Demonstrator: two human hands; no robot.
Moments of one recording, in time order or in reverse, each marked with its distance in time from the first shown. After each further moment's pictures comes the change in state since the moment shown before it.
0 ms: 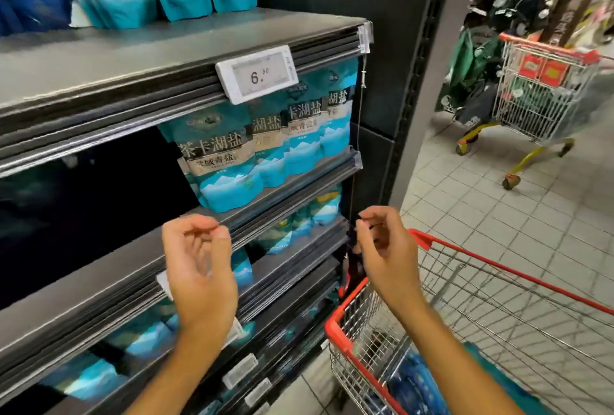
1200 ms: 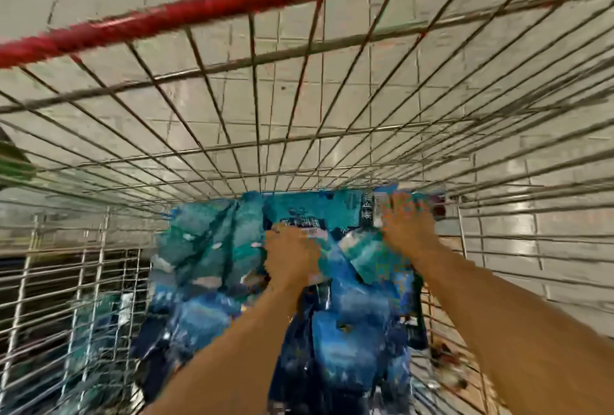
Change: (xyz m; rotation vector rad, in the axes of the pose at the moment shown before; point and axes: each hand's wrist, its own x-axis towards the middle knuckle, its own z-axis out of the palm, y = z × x) left_hand -0.591 -0.320 0.534 1.023 -1.712 -0.581; right_hand -0.340 0.597 -0.425 -1.247 -0.719 1.231
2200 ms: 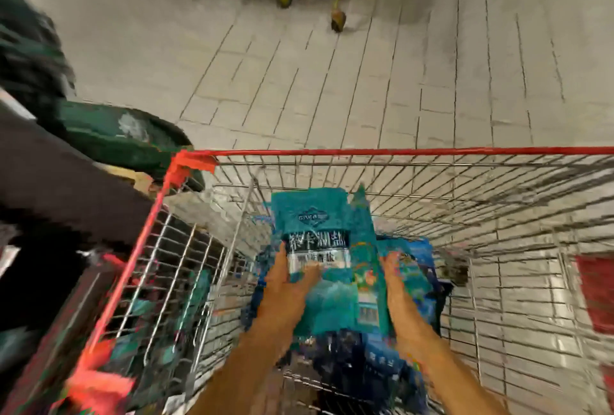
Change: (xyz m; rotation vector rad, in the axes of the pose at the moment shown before) left_hand -0.264 -0.118 -0.193 -1.174 0.045 0.027; right_hand -0.313 -0.132 -0.228 1.975 -0.337 0.043
